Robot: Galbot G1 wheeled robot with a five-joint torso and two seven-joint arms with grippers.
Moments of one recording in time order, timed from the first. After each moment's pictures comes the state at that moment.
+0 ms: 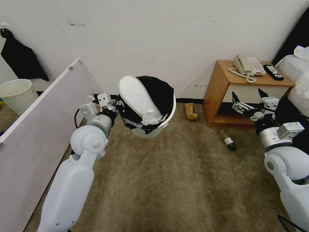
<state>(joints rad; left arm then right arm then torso) 0.79 -1.23 -0.32 -1.99 -0.95 0.56 -0.49 -1.15 0.92 0.66 2.00 0.56 -0.10 0.09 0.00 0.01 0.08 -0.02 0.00</state>
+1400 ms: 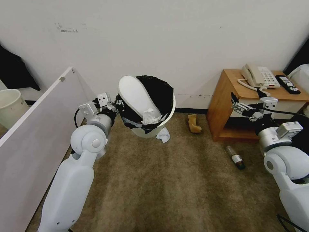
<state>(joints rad) 0.79 -1.23 -0.32 -1.98 -0.95 0.56 -0.49 -1.15 0.92 0.65 1.99 0.56 -0.11 0.08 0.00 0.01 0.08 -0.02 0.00</state>
